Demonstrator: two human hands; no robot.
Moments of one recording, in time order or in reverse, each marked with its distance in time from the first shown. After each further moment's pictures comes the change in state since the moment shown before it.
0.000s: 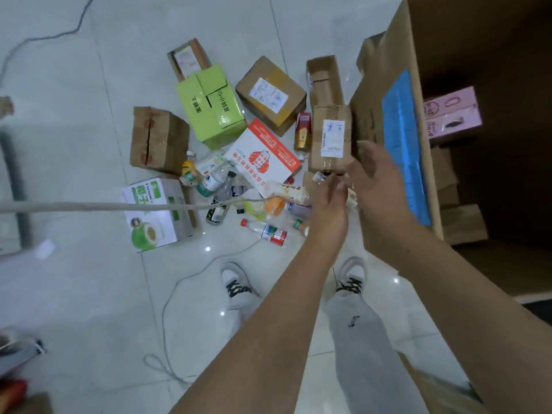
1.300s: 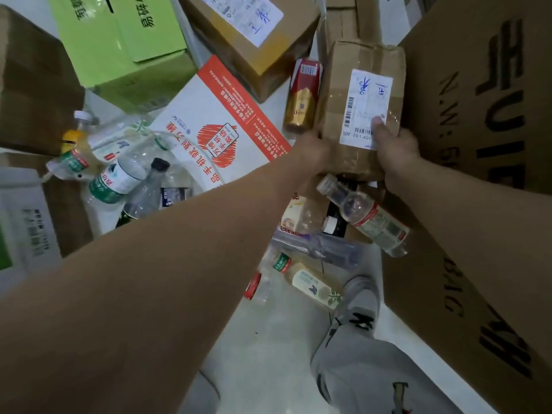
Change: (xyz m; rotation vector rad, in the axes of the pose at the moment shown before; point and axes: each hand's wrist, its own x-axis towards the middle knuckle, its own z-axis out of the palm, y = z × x) left_hand 0.414 -0.142 -0.009 0.327 -0.186 -0.119; right_hand 0.326 0.261 0.136 0.125 0.143 0.403
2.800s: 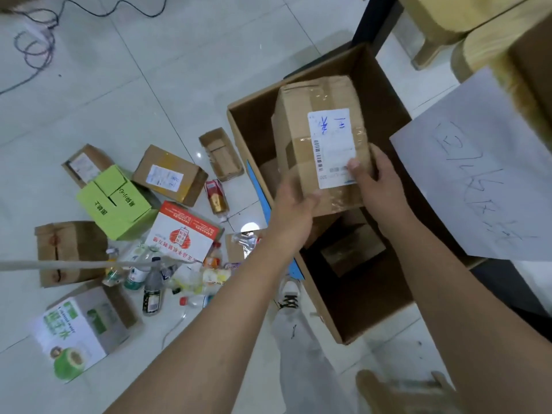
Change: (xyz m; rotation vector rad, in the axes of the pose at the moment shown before) left_hand -0.420 0.295 0.176 0.063 -0.082 0.275; right_hand -0.282 -0.204 -0.410 0.072 0.078 -0.253
